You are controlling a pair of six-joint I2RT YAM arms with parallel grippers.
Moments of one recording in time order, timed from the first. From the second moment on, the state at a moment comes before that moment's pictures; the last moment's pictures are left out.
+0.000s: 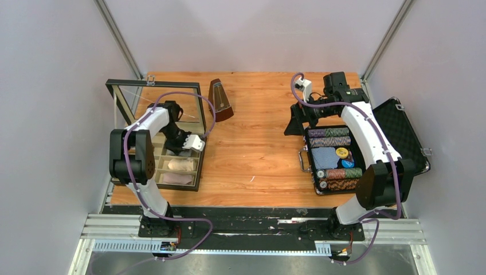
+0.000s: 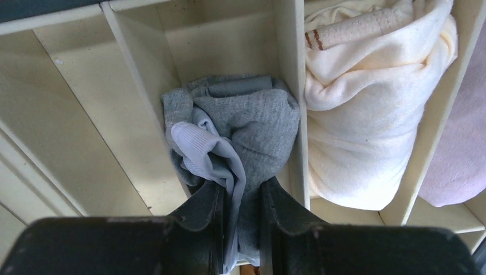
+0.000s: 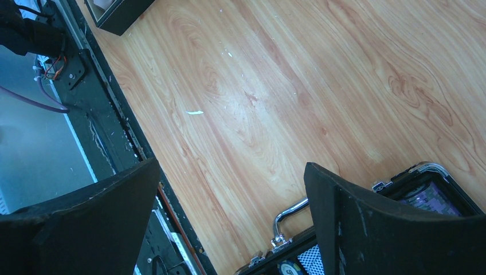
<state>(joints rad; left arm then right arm) -0.04 1.79 1.23 -1.09 0.21 1.78 0.15 1.55 1.49 -1.01 -0.80 -0.45</state>
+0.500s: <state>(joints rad) -0.04 1.77 1.20 -1.06 0.20 1.74 0.15 1.56 1.49 -1.01 -0.80 -0.45</state>
